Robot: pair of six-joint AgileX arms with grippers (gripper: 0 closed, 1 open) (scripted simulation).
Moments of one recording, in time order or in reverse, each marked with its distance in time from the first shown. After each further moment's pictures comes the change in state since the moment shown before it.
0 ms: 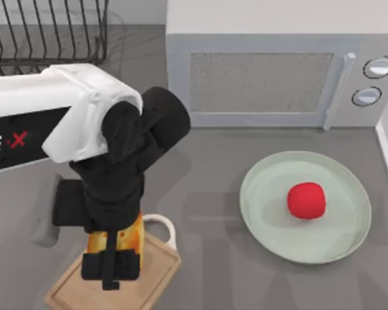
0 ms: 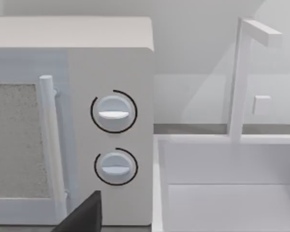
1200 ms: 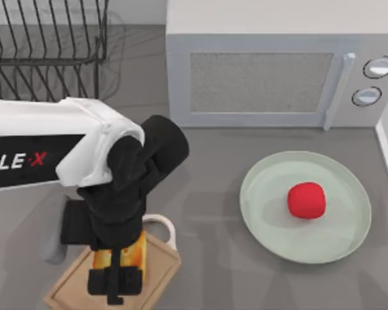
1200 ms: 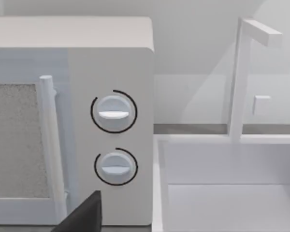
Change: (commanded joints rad) left arm 0.003 0.056 -0.115 0.177 -0.001 0.005; right arm 0.000 0.000 0.000 0.000 0.000 0.000
